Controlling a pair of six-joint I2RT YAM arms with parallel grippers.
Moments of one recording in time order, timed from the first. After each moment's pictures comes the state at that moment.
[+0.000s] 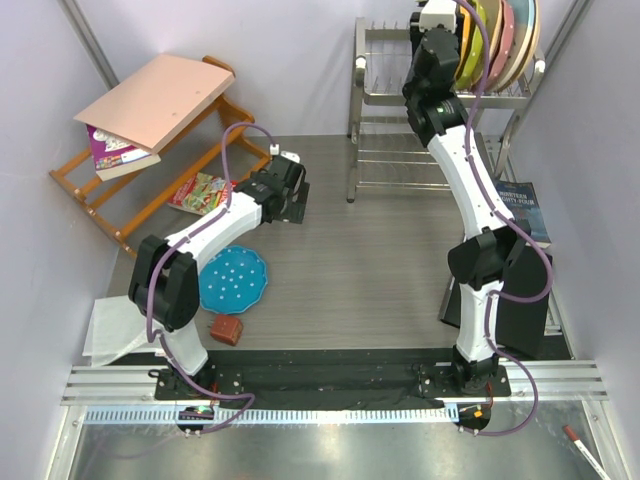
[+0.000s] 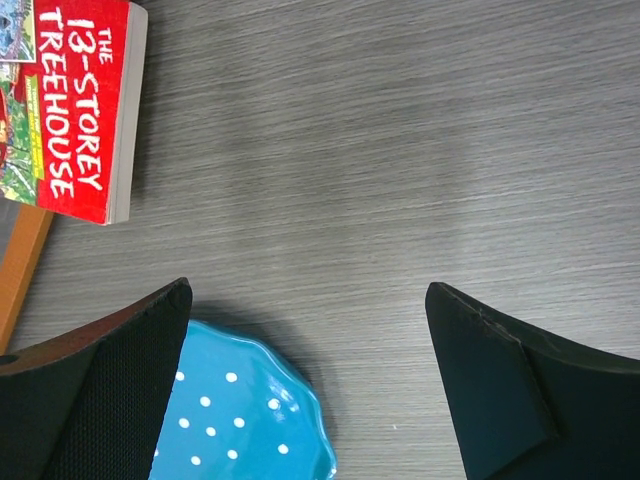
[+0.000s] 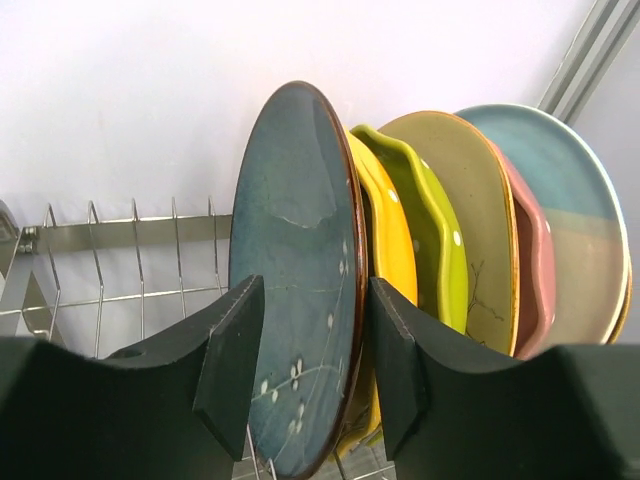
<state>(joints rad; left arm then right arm) -0.54 1.77 1.44 -0.60 -0.40 -0.22 0.34 2.06 2.38 -0.04 0.69 -0.34</state>
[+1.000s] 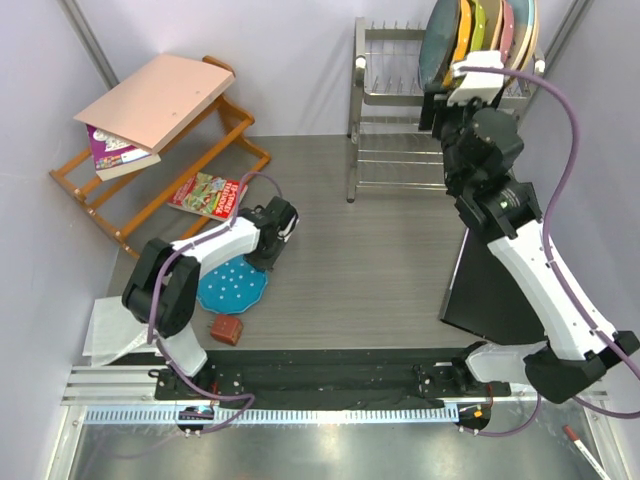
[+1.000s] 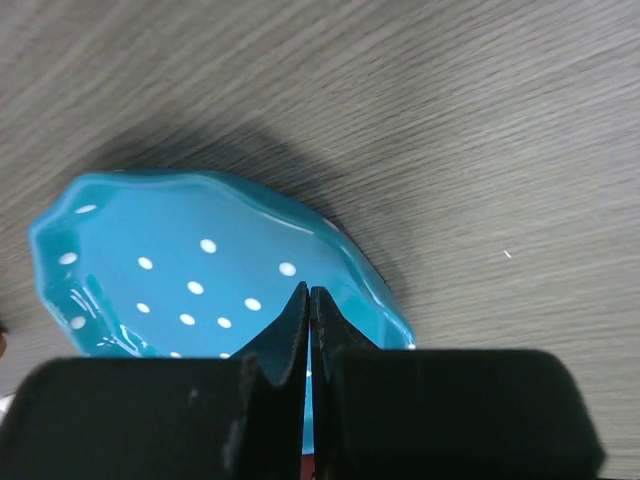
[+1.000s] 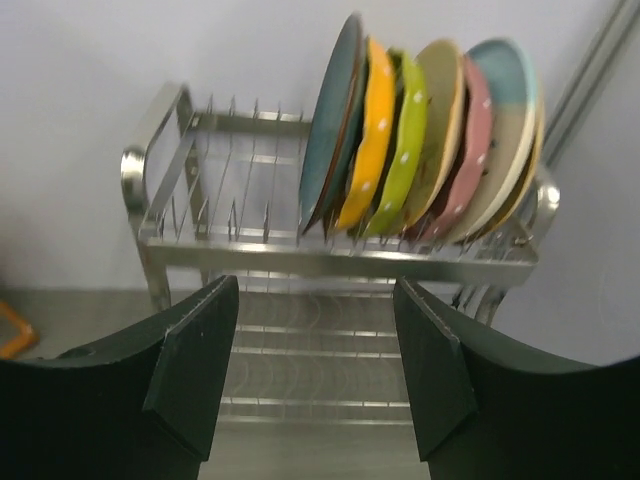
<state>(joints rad) -0.54 1.70 1.13 -0.74 -0.26 0.00 0.52 1.30 1.66 -0.12 0.64 -0.23</state>
